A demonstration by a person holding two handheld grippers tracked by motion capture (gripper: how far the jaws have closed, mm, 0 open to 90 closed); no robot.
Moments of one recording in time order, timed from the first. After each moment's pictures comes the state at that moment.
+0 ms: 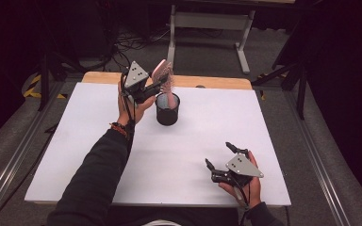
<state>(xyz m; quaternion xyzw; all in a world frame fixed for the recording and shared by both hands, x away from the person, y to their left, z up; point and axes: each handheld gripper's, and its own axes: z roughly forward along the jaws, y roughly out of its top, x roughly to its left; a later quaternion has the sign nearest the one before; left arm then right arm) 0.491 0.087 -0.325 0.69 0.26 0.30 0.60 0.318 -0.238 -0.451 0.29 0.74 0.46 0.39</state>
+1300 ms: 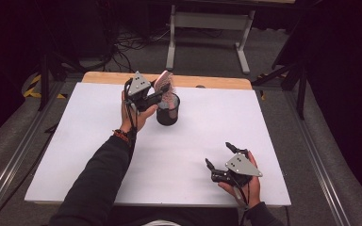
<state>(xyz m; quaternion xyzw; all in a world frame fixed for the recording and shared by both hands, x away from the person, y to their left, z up) 0.492 0.082 -0.357 0.70 0.27 0.28 0.60 0.320 -0.238 -0.453 0.29 0.75 0.46 0.39</state>
